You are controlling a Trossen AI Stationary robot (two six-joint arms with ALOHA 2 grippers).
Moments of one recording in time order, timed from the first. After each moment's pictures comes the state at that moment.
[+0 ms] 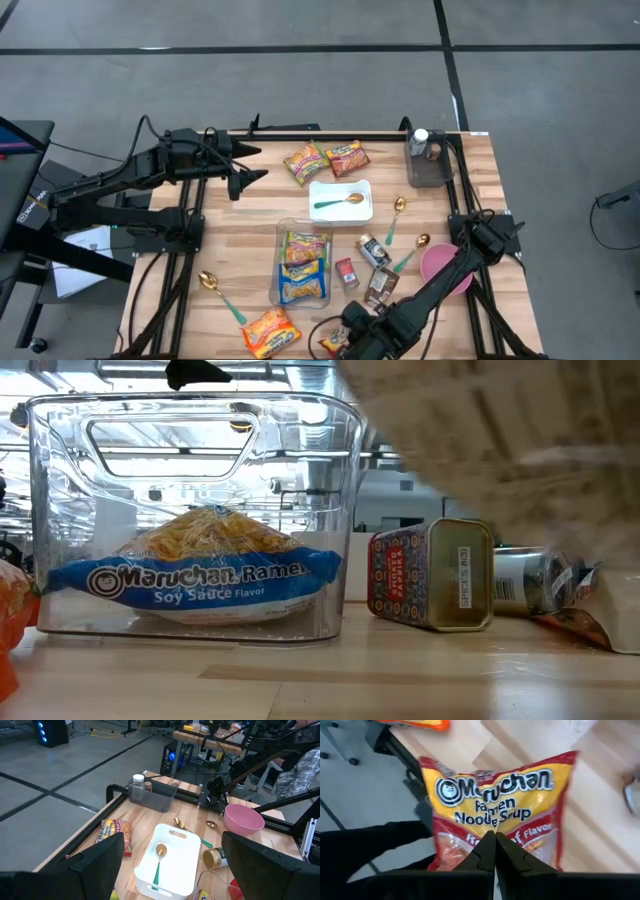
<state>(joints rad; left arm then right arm) 0.27 0.83 0.99 -0.43 -0.04 -0.15 0.74 2.13 1.90 -0.96 0.16 1.55</state>
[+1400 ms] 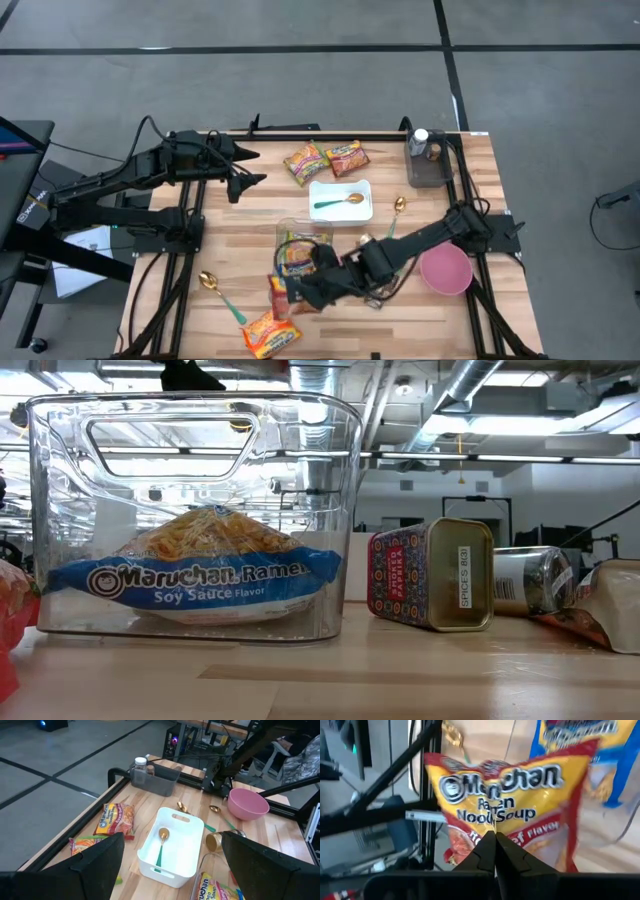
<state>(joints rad) 0.27 0.83 0.99 -0.51 -0.04 -0.15 0.44 2.13 2.21 -0.96 0.21 1.75</state>
